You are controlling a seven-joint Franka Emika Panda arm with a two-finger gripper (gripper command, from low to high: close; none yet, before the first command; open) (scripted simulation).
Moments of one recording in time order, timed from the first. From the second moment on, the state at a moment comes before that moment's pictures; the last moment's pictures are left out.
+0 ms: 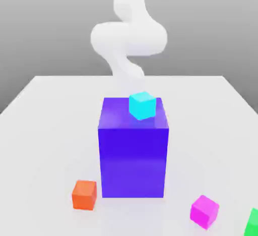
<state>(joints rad) 0.03 -0.71 0.00 -2.31 0.00 2.34 0.76</state>
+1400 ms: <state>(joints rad) 0.30 0.35 0.08 -2.44 -0.08 2.79 0.45</state>
